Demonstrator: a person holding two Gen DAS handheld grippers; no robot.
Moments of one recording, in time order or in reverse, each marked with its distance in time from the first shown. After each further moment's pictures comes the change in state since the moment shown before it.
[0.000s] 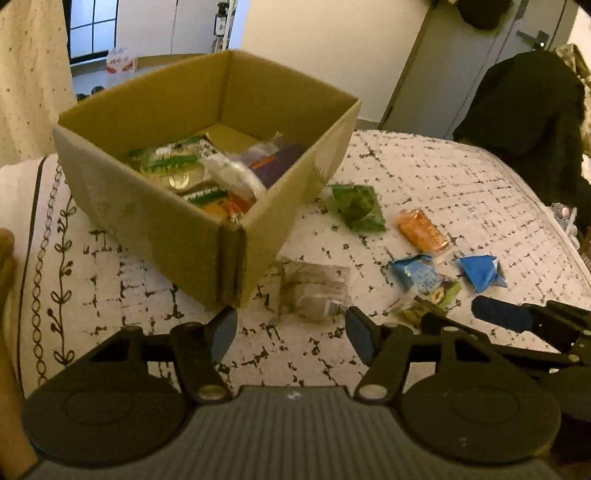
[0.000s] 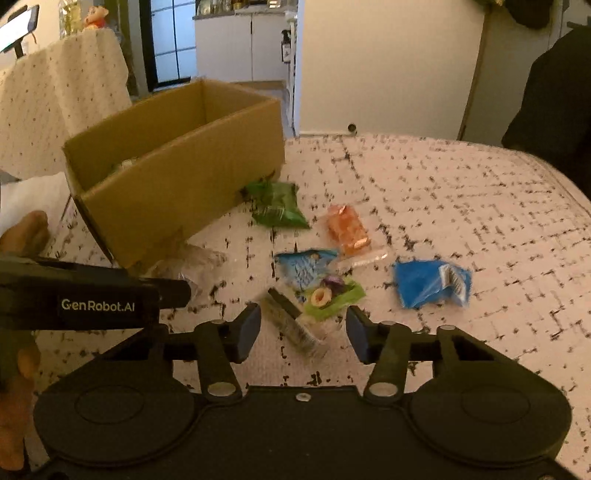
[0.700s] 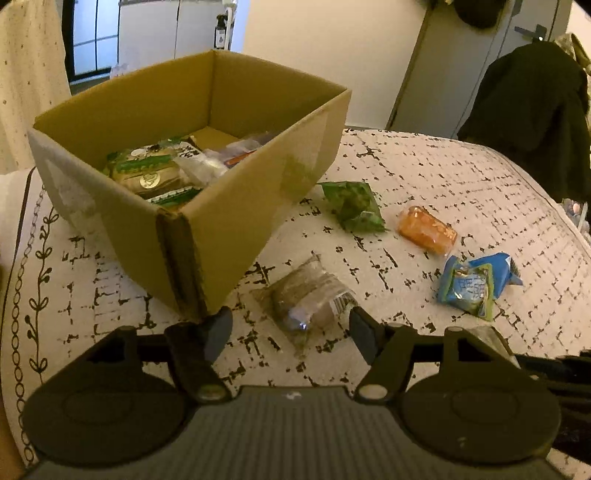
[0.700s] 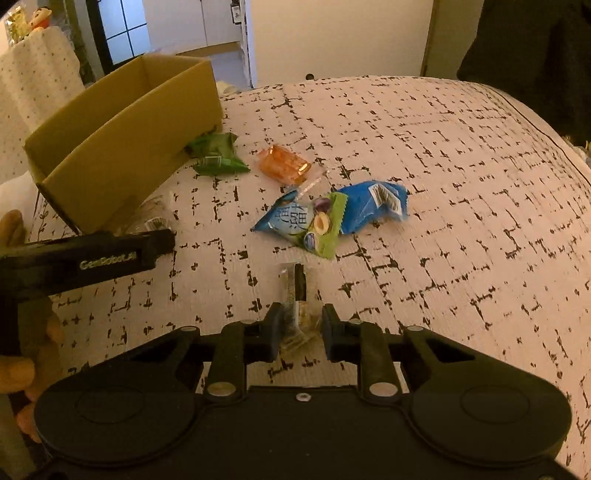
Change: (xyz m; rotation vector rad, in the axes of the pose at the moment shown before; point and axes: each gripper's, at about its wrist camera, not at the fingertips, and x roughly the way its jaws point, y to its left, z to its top) left arm 0.020 -0.019 -0.007 0.031 -0.061 0.039; right arm -0.024 -0.035 -0.020 0.160 0.134 -0.063
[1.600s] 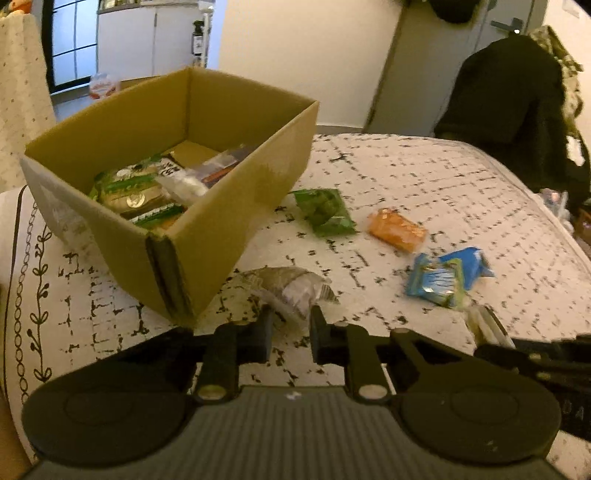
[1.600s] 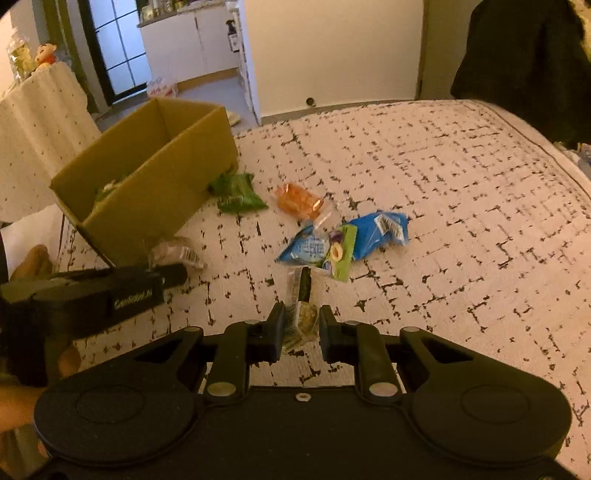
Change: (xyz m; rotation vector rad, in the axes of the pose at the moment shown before) left arm -0.026 -0.004 0.006 0.052 0.006 -0.065; right arm -0.035 0.009 0.011 0.062 -0.074 0.020
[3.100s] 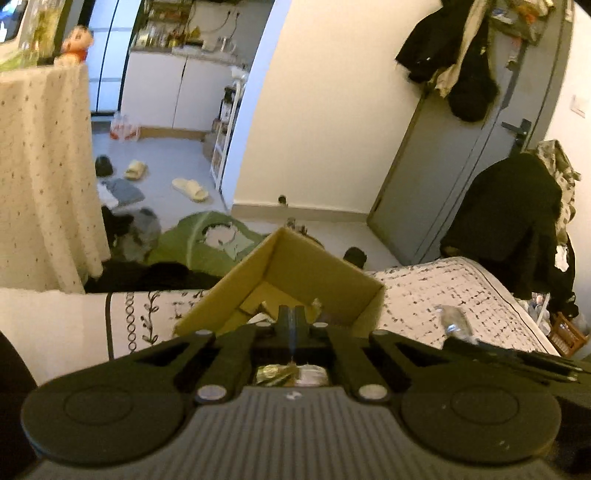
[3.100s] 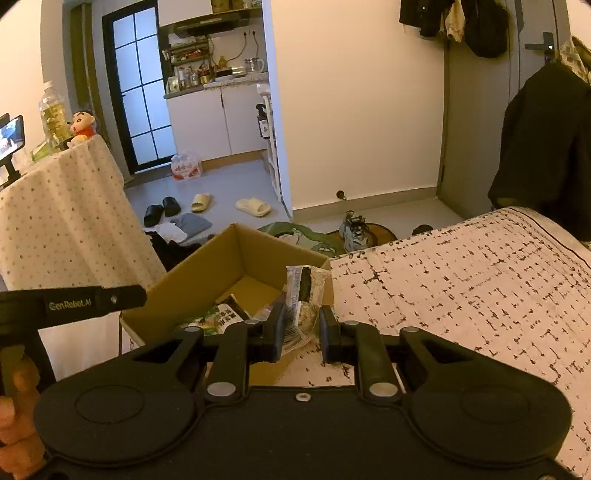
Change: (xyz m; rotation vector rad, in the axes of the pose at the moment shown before) left arm -0.087 0.110 0.098 -0.111 -0.193 -0.045; right arm -0.024 0.100 0.082 -0.028 -0.276 0.058
